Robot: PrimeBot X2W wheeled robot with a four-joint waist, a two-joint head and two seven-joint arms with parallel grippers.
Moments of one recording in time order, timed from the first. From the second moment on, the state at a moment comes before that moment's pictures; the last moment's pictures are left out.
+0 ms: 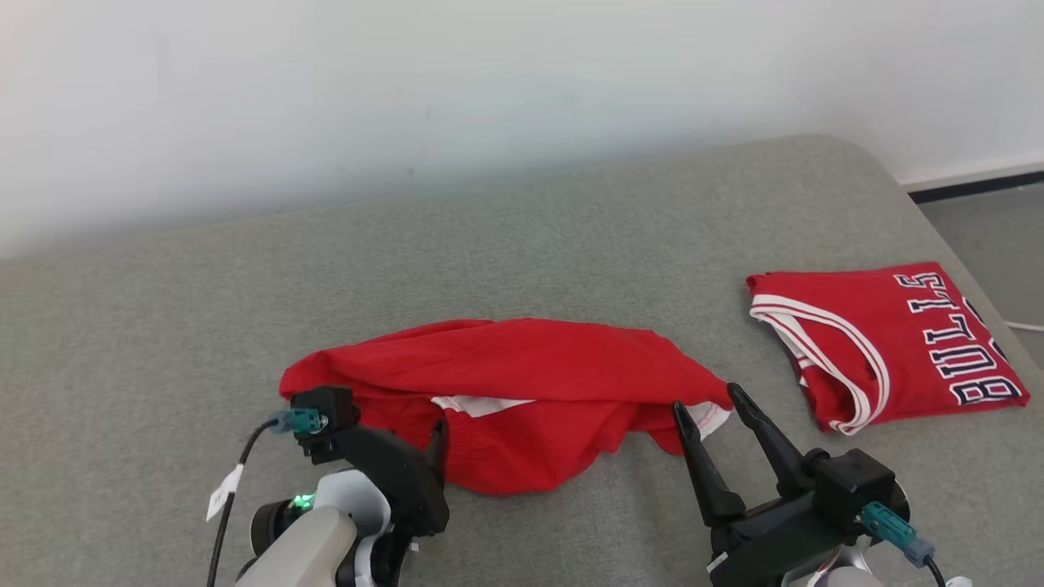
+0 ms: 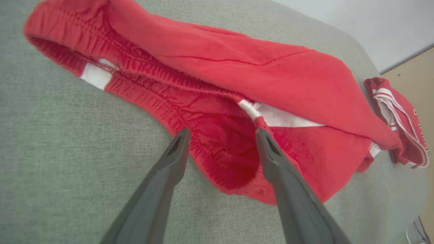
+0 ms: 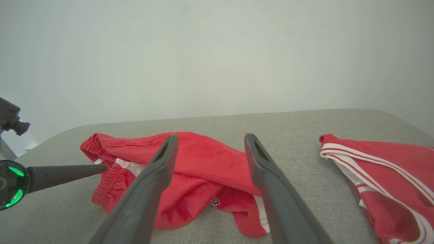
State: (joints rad) left arm -0.54 0.16 -0.68 0.62 -0.99 0.24 0.04; right arm -0.19 -0.17 0.34 0.29 0.33 0.13 -0.26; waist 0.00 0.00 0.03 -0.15
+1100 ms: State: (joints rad) left arm -0.40 0.28 -0.65 0.29 -0.99 0.27 0.00; right arm -0.18 -0.16 0.28 0.28 0.32 0.13 -0.26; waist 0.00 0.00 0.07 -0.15
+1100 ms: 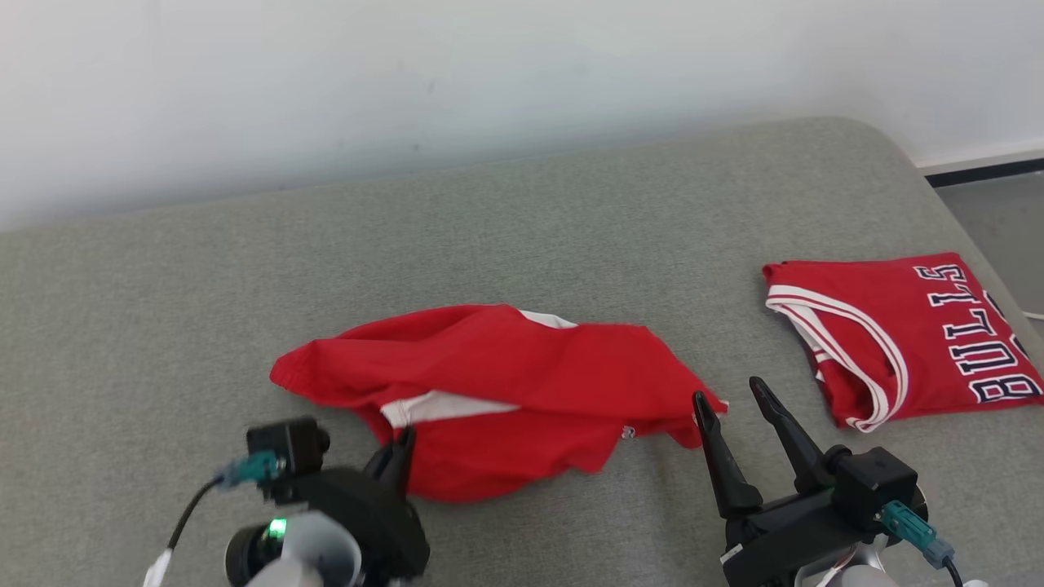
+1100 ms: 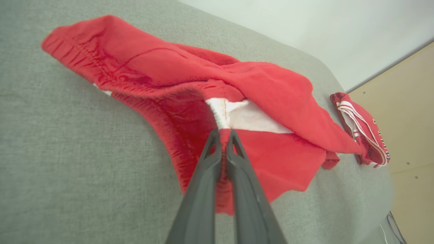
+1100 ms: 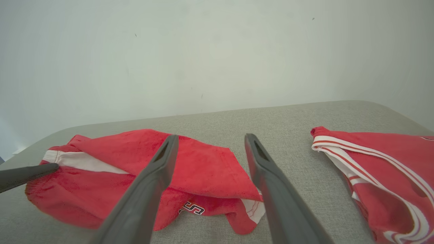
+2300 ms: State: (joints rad) left arm -0.07 0.41 -0.46 0.09 -0.82 0.33 -0.26; right arm -0.15 -0.19 0.28 0.30 0.33 0.13 -0.26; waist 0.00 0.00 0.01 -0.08
